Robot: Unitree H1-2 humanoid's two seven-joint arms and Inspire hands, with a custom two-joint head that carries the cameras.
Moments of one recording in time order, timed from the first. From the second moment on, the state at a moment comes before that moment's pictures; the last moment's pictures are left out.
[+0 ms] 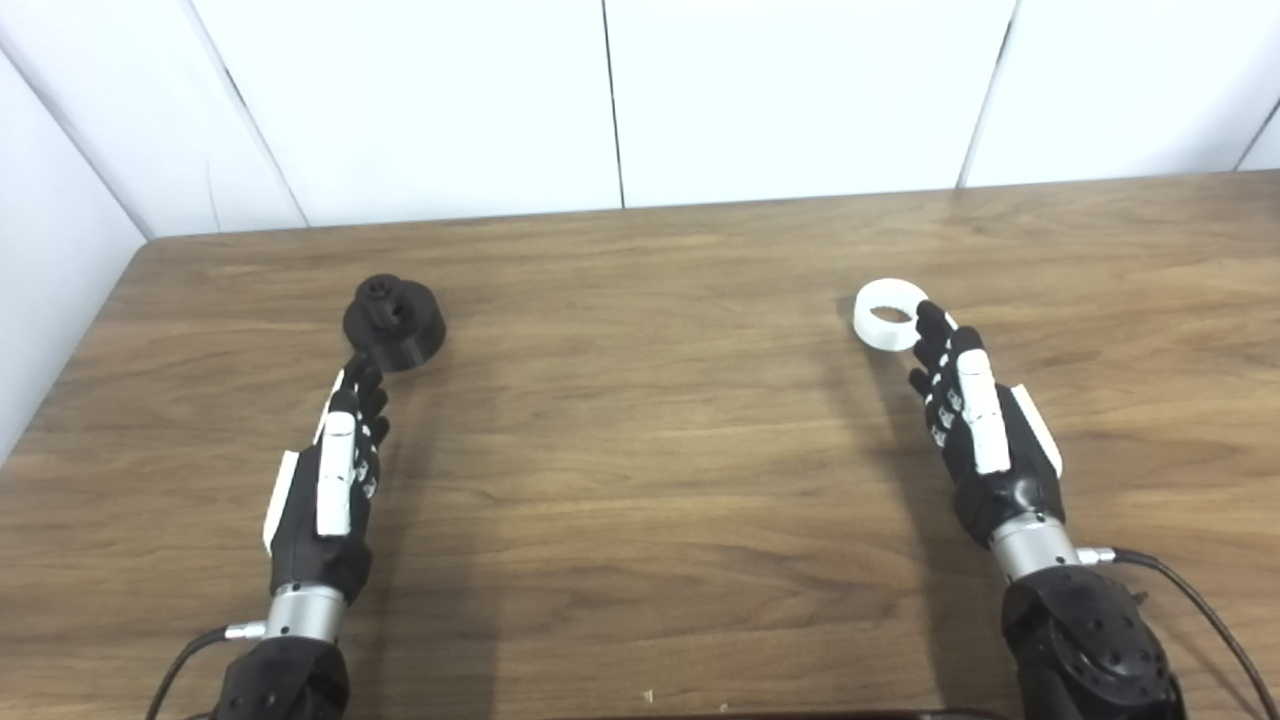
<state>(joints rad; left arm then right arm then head) 0.11 0.11 0.16 -0.28 -0.15 0.19 -0.06 0.02 -0.05 -0.06 -0.30 0.09 0.30 0.03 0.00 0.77</state>
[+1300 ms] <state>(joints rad) -0.25 0.66 -0.06 -0.07 0.56 0.31 -0.22 0.01 -0.06 -0.04 -0.26 0.07 0.28 0.03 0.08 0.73</state>
